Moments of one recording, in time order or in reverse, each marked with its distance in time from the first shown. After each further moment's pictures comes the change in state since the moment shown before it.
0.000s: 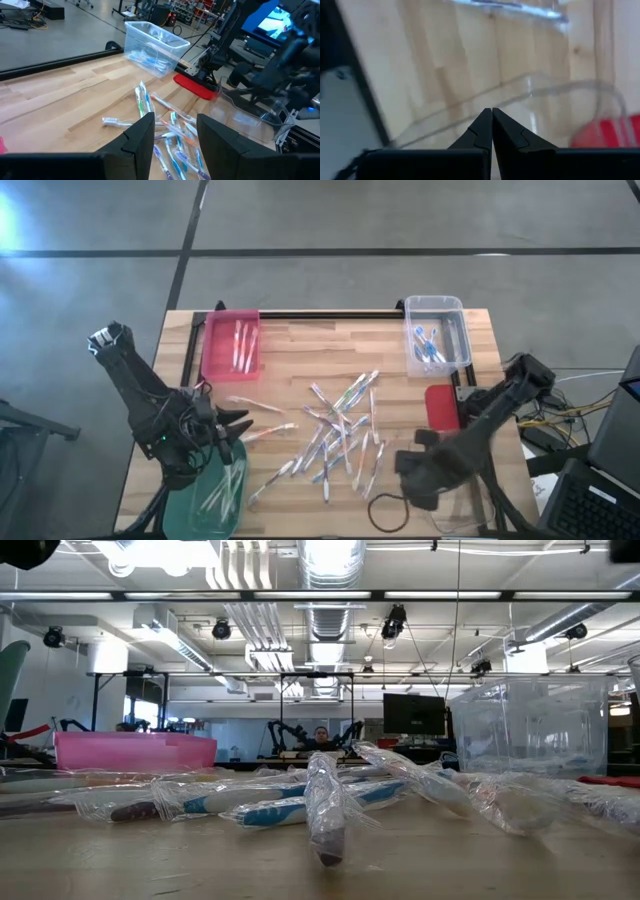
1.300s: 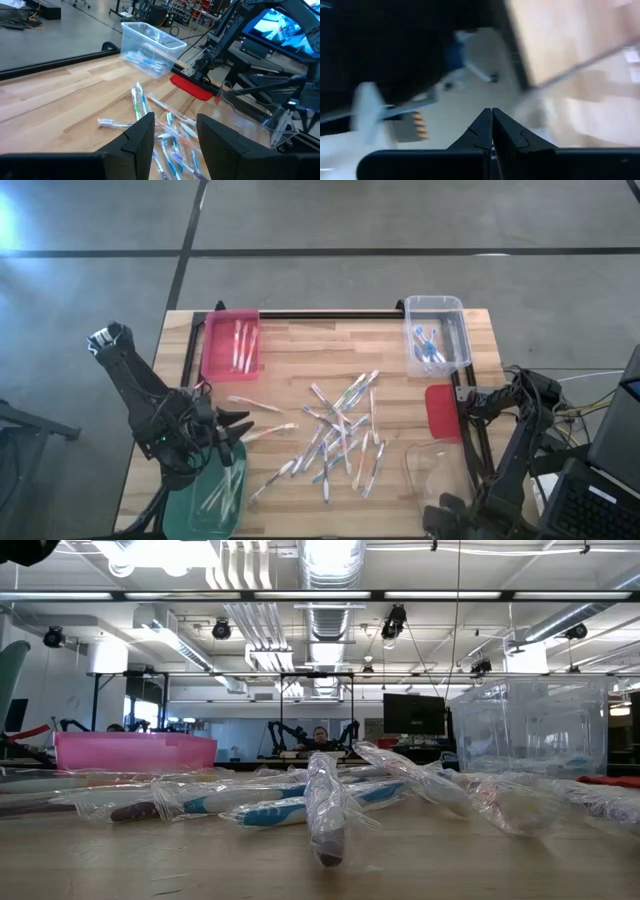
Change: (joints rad) left arm 0.000 0.000 0.000 0.053 0.000 0.047; right arm 0.363 0.095 0.009 0.498 0.069 0.543
